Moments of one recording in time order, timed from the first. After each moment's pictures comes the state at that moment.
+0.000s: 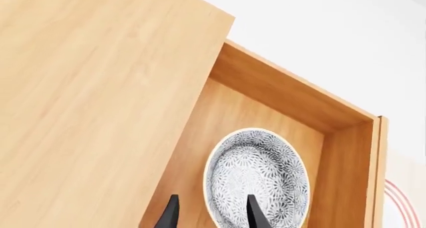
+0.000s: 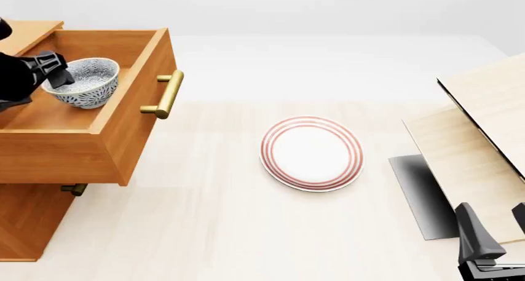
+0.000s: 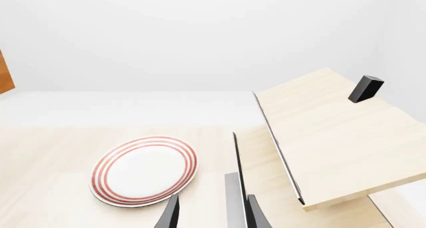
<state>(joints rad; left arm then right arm) 0.17 1.32 -1.22 0.66 -0.32 0.00 0.01 0.00 0.00 0.00</state>
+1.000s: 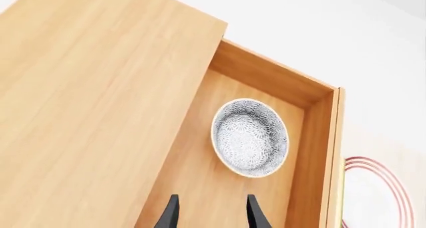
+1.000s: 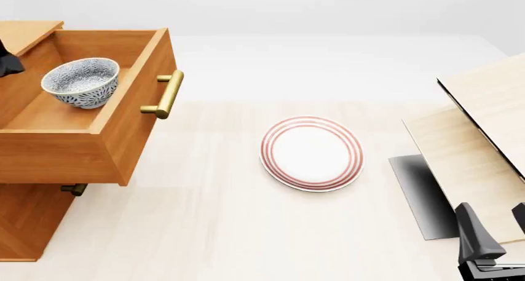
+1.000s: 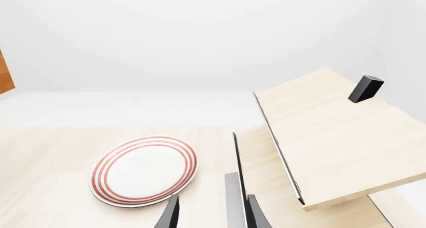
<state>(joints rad) 0.20 1.05 -1.26 0.89 -0.26 0.00 0.01 0.00 0.00 0.00</state>
